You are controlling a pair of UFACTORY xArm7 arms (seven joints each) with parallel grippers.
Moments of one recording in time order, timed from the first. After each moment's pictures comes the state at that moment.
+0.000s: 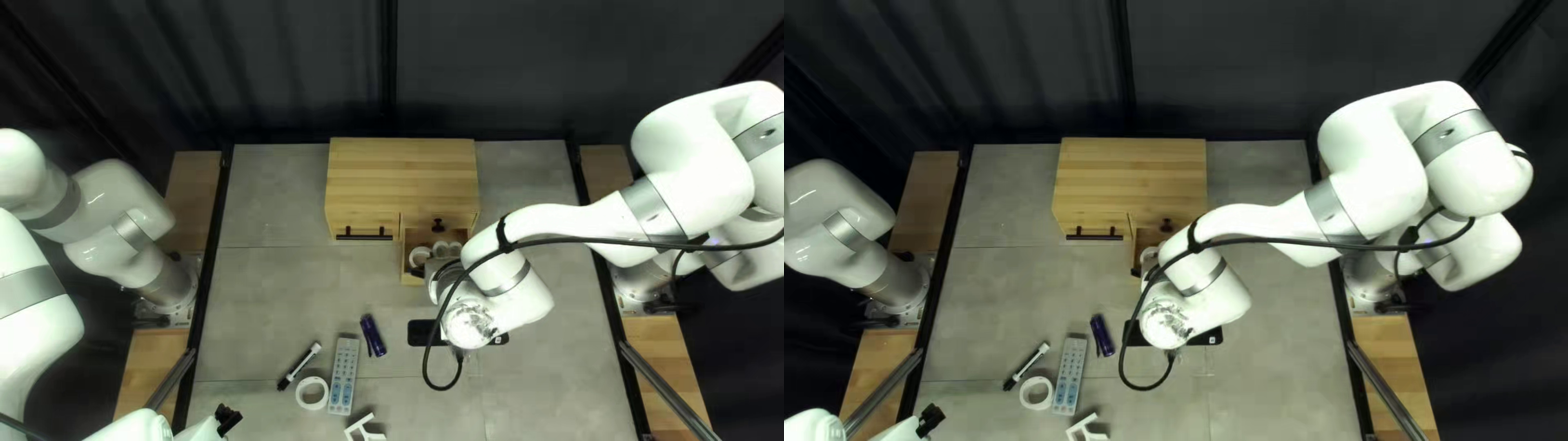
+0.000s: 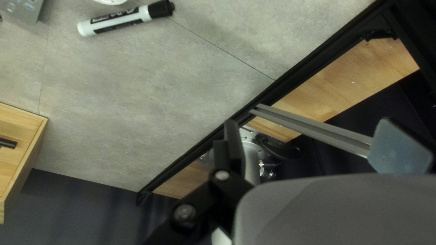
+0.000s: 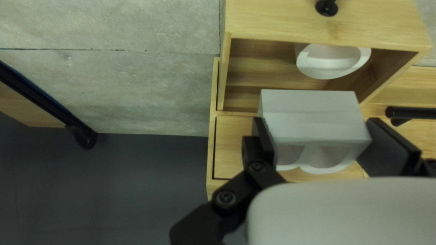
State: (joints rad) left arm -0.84 0.05 -0.21 1.13 0.02 1.53 -0.08; right arm 0.45 0.24 -0.14 1.13 -0.61 1.26 -0.93
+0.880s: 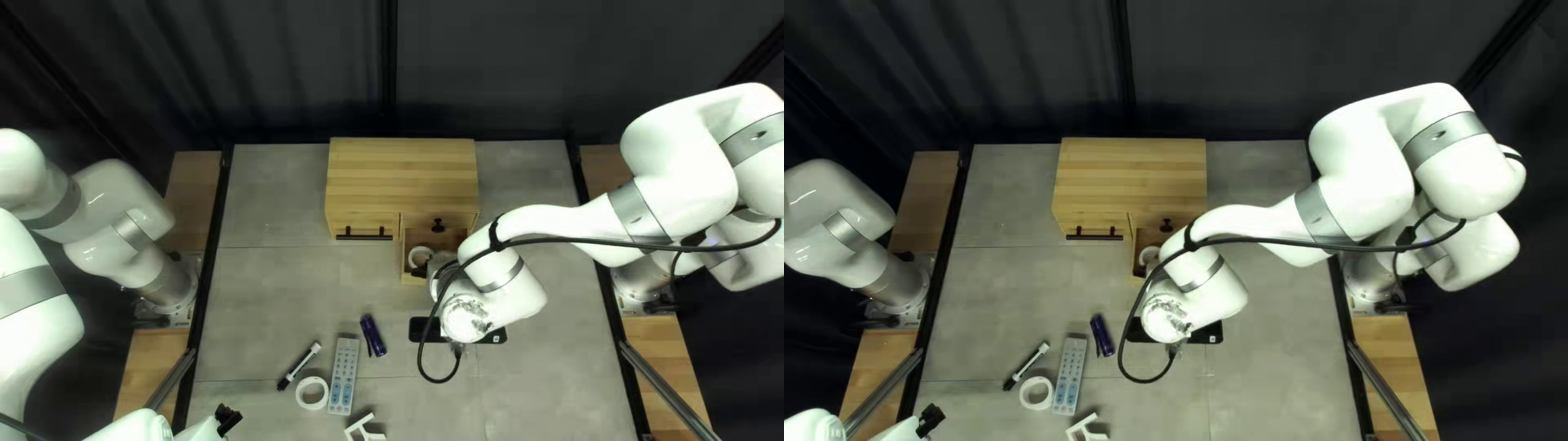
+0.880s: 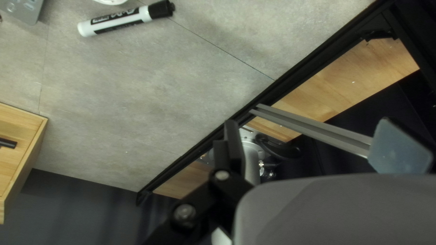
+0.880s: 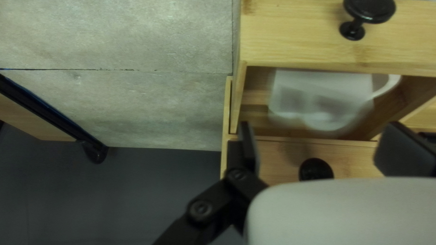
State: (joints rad) left arm -0.84 0.05 -0.21 1.13 0.02 1.53 -0.08; right arm 0.43 0.25 -0.15 1.09 -0.60 1.22 -0.91
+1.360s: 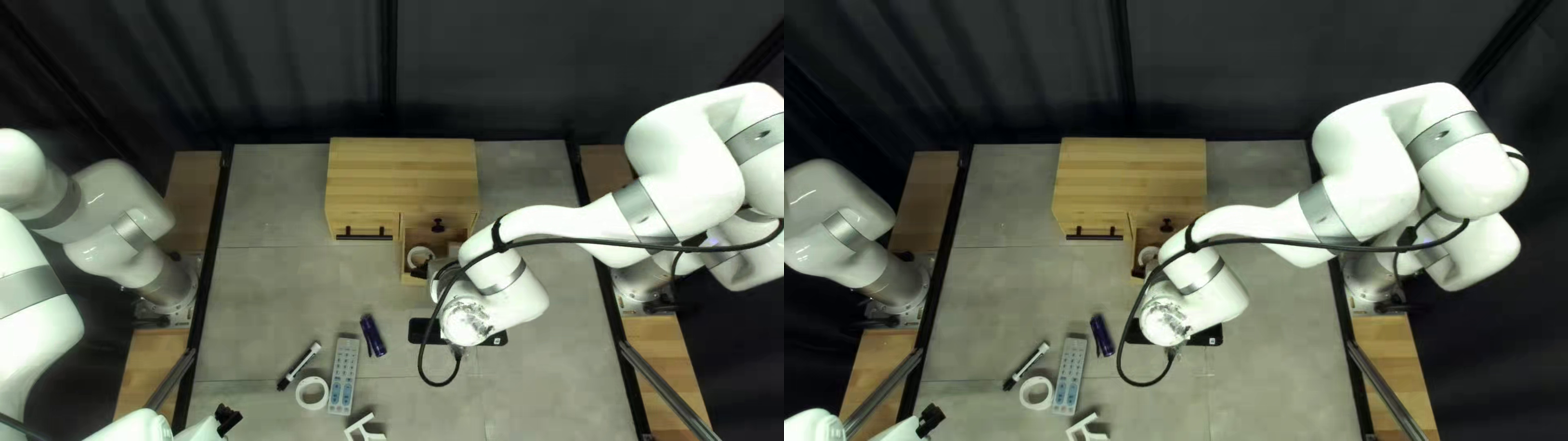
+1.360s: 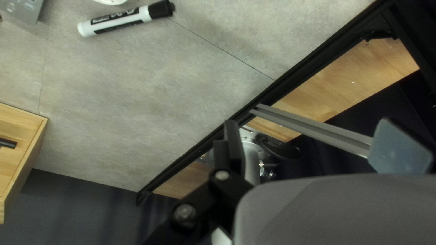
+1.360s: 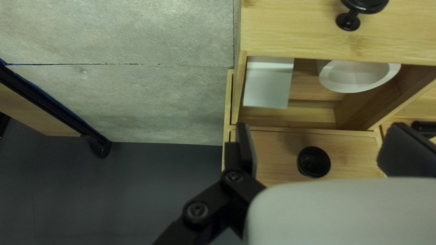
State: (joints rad) left arm -0.84 0.05 -0.21 1.13 0.02 1.53 -0.08; right arm 0.44 0.27 -0.14 1.13 -0.59 1.24 -0.92
